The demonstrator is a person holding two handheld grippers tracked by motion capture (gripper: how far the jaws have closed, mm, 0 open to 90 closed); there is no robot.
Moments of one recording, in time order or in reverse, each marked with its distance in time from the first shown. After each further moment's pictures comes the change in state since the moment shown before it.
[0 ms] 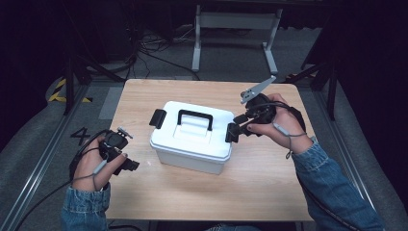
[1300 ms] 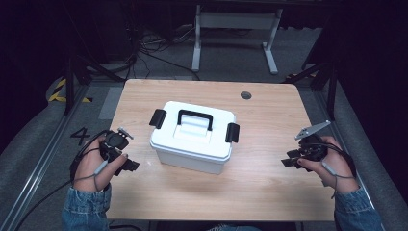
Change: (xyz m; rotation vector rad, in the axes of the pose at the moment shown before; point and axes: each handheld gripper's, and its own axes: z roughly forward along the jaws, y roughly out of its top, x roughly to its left) left arm -0.006 -0.001 -0.001 0.005 0.003 0.009; right arm -0.020 -0.185 -0.026 0.111 -0.153 0.293
